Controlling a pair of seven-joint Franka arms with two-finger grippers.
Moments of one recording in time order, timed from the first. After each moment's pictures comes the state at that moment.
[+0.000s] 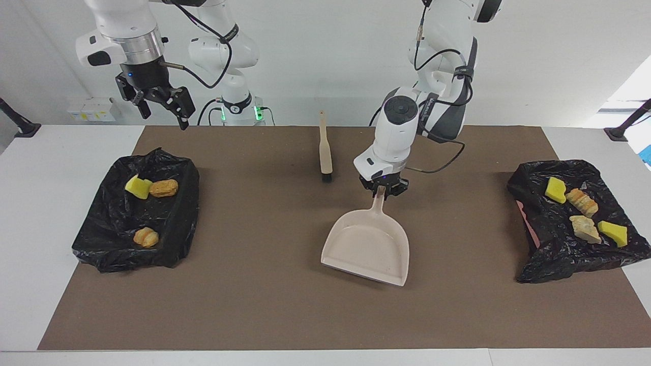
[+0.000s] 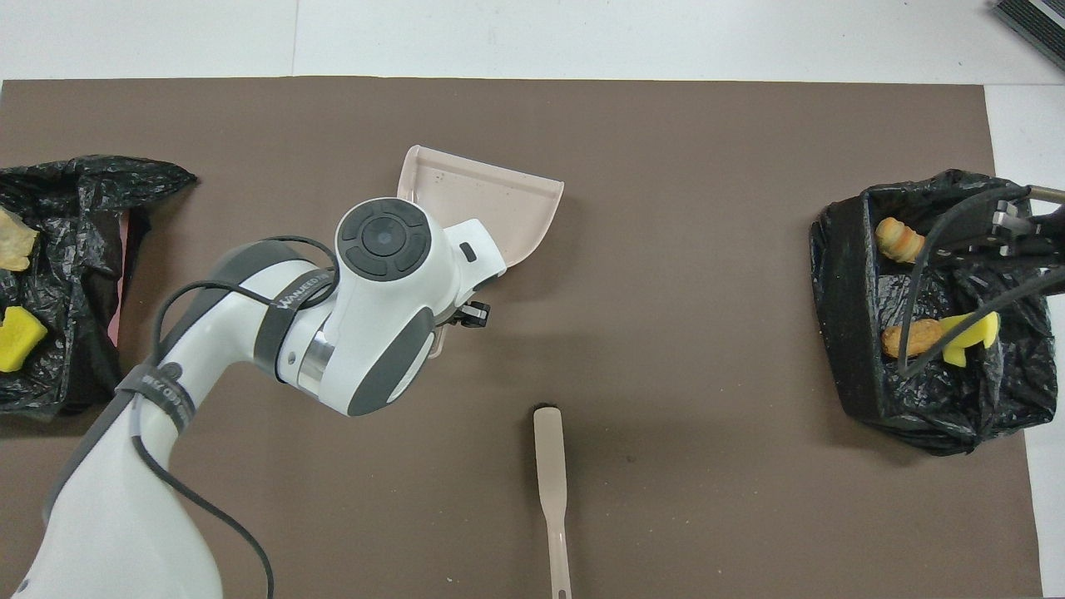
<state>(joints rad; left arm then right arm) -0.44 0.31 -0.15 -1.78 0.03 2.08 -0.29 -0.02 0.00 0.08 -1.44 -0.10 1.47 0.36</state>
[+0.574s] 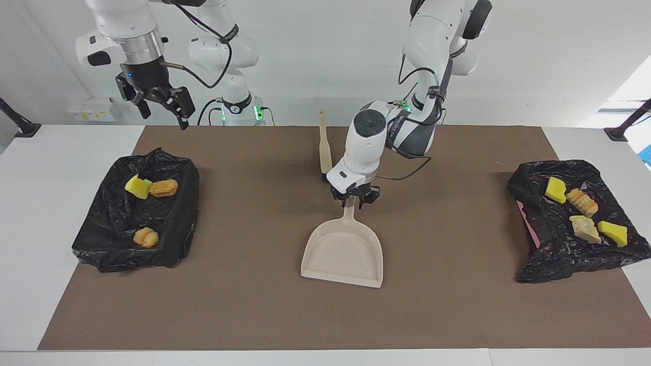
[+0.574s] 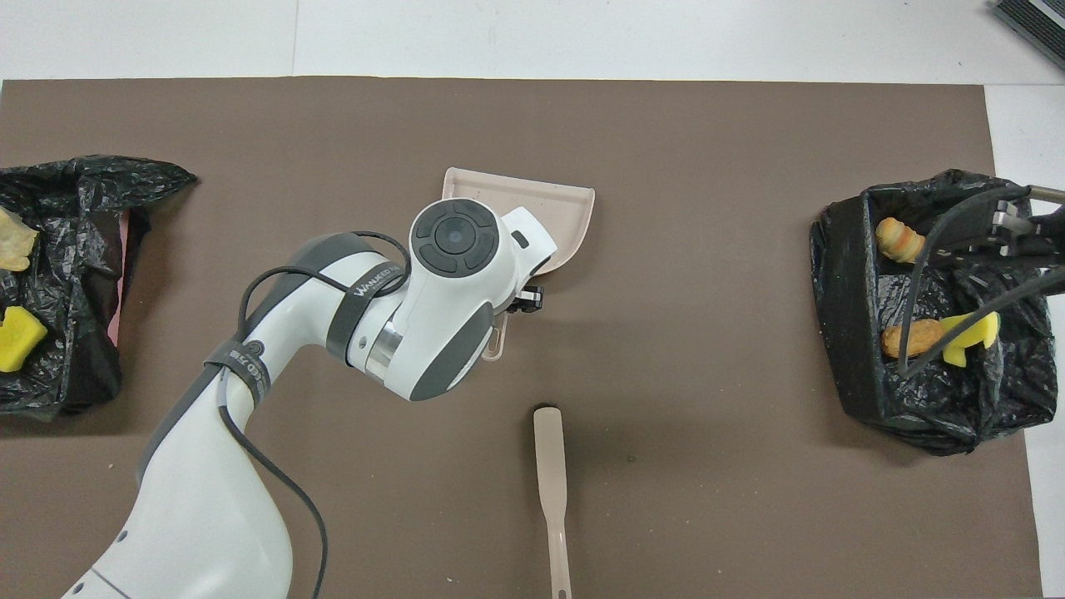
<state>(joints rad) -0.52 0.41 -0.10 -1.65 0.01 2.11 -0.46 -0.02 0.00 0.08 -1.44 -0.10 1.47 0.36</state>
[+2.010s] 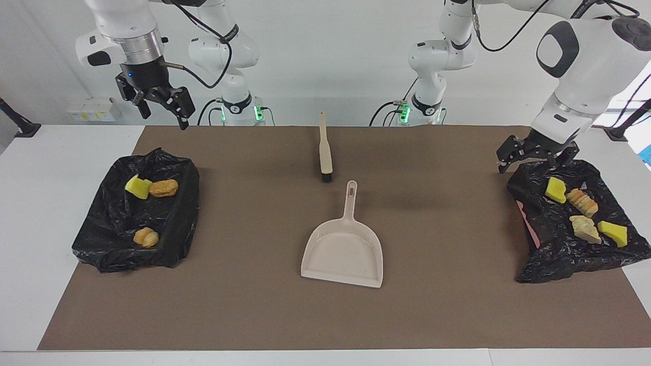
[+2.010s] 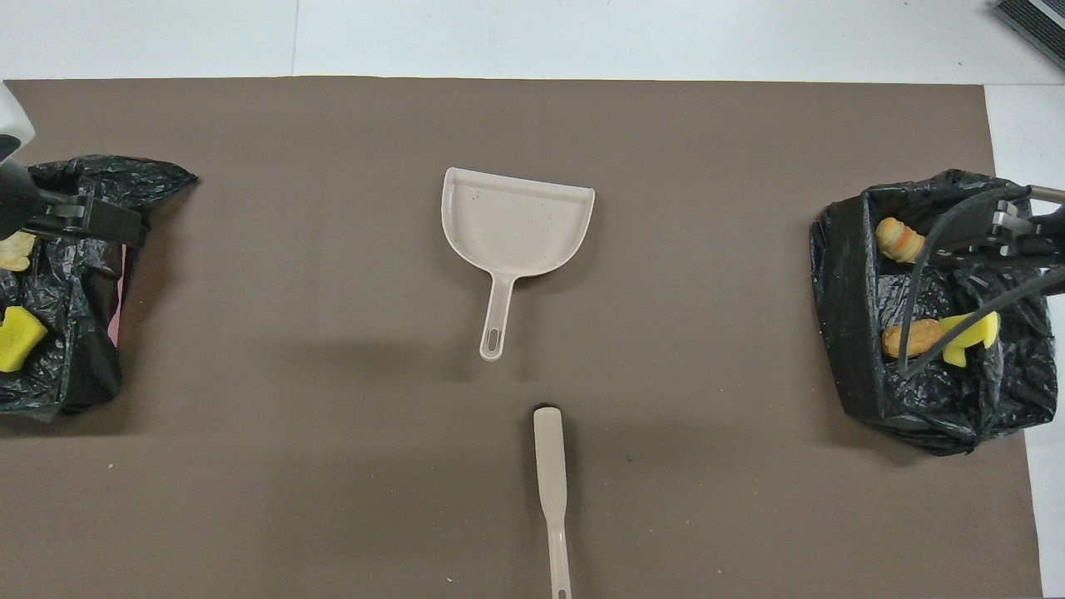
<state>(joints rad) 0.02 0.08 -0.05 -1.54 -0.02 1.65 0.14 -0.02 0.00 0.08 -1.44 -0.10 1.47 0.36</state>
